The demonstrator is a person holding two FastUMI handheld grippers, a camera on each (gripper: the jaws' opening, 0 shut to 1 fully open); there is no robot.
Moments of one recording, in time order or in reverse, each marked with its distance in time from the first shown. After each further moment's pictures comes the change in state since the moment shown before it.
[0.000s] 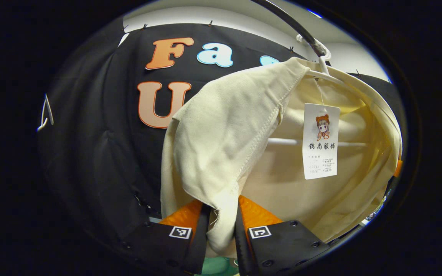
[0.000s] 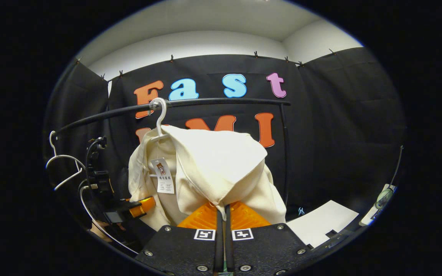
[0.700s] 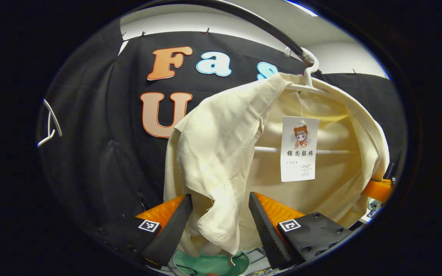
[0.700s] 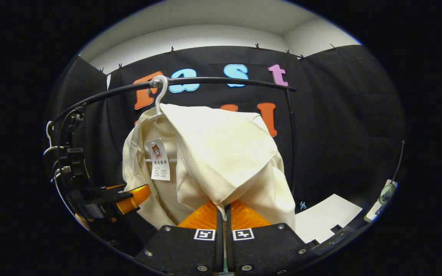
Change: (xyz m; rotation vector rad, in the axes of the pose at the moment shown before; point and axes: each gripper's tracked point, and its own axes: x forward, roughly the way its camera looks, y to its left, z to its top) left arm -0.022 -0.003 0.014 0.051 -0.042 0.043; right arm 0.026 0.009 -0.054 -0.003 0.069 0.003
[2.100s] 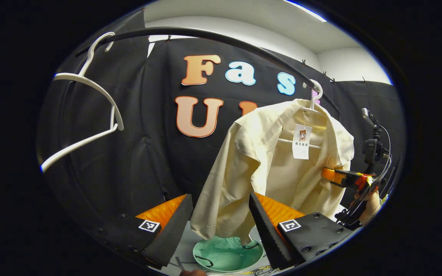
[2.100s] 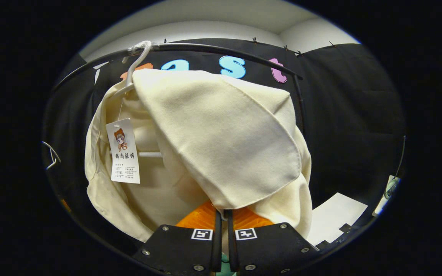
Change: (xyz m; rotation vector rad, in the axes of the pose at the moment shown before) left arm -0.133 0.078 0.001 -0.067 -0.029 0.108; right arm 0.092 0.005 -0.028 0.010 0.003 -0.065
